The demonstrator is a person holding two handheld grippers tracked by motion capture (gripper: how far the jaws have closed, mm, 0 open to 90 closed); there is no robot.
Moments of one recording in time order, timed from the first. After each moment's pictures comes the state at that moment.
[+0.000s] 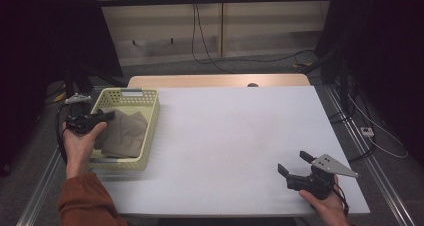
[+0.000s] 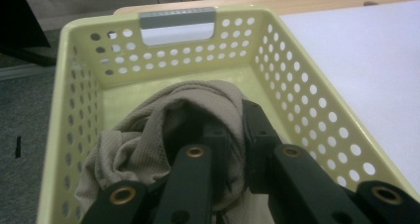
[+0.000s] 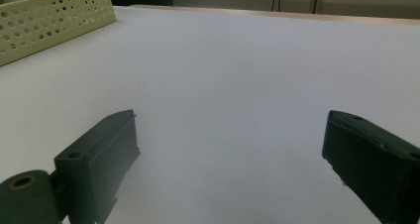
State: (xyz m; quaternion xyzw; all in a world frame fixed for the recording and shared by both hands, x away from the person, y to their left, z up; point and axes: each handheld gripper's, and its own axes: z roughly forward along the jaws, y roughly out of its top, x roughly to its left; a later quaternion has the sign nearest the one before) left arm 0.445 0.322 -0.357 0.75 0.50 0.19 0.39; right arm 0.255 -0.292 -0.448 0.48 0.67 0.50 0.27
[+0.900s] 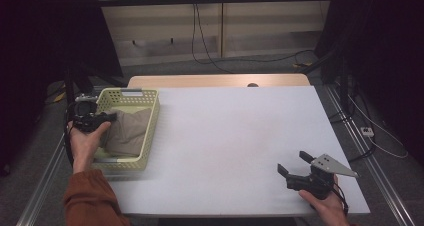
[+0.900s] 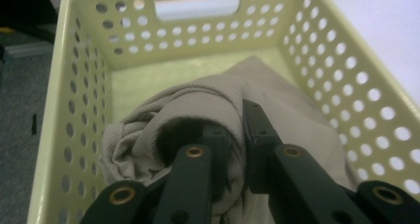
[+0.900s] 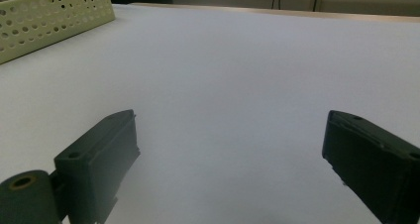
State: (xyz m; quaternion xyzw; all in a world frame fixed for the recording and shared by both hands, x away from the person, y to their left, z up) left arm 0.463 0.328 -0.378 0.75 0.54 0.19 0.34; right arm 0.255 -0.292 -0.449 0.48 0.68 0.49 0.27
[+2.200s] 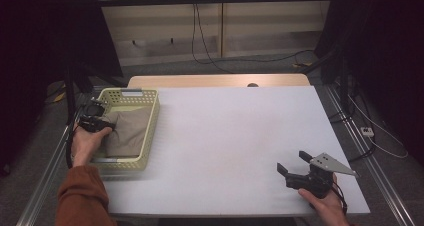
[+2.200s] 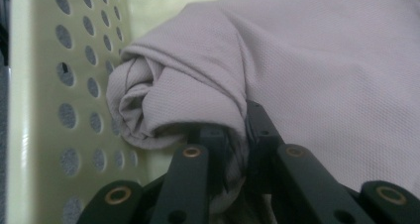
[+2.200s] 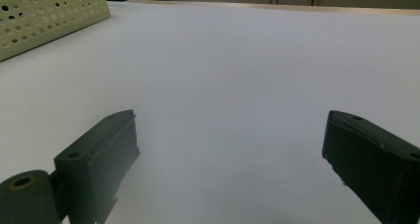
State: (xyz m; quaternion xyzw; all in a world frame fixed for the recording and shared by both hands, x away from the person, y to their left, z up) left arm 0.491 0.331 -0.411 0.78 0.57 0.15 0.20; right arm 0.259 -0.292 -0.451 0.48 0.68 0.49 0.26
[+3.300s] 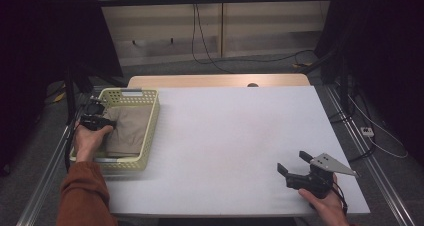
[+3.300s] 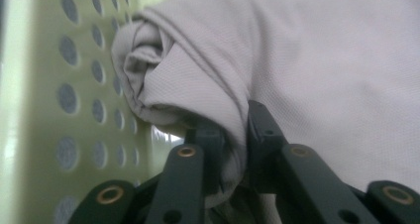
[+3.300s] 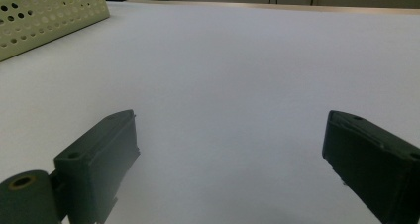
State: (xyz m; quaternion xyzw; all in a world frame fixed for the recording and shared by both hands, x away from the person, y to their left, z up) left arm 0.499 0.336 -0.417 0.77 0.57 0.16 0.24; right arm 0.259 -0.292 -0.451 0.49 0.67 0.49 0.26
